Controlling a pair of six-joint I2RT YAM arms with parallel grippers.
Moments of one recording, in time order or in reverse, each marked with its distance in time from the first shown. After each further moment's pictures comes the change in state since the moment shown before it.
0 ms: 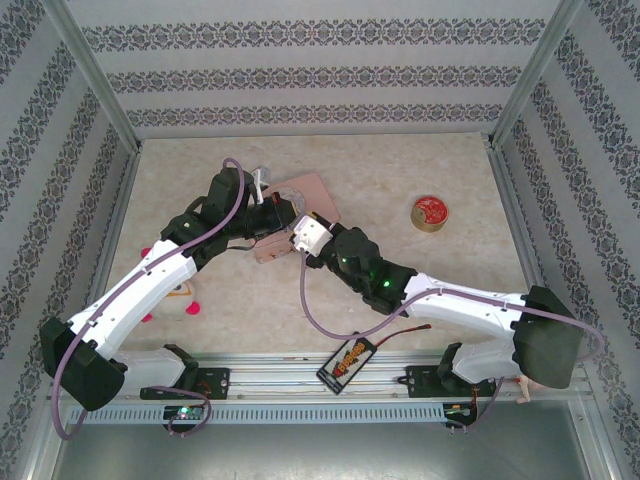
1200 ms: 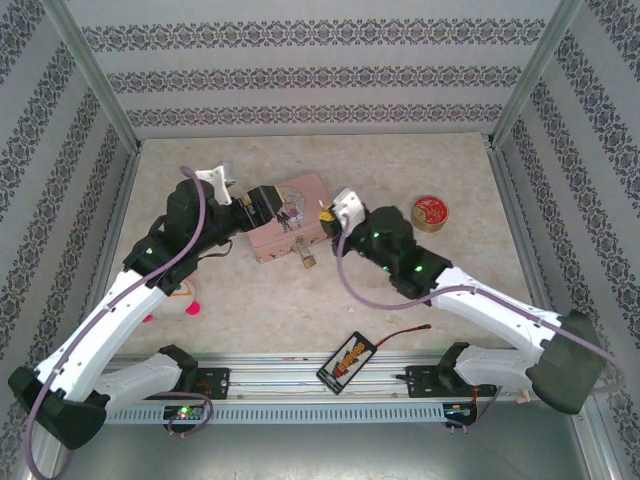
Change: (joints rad) left arm 0.047 -0.245 -0.087 0.074 -0.138 0.123; right arm -0.256 -0.167 0.014 -0.220 -0.367 0.387
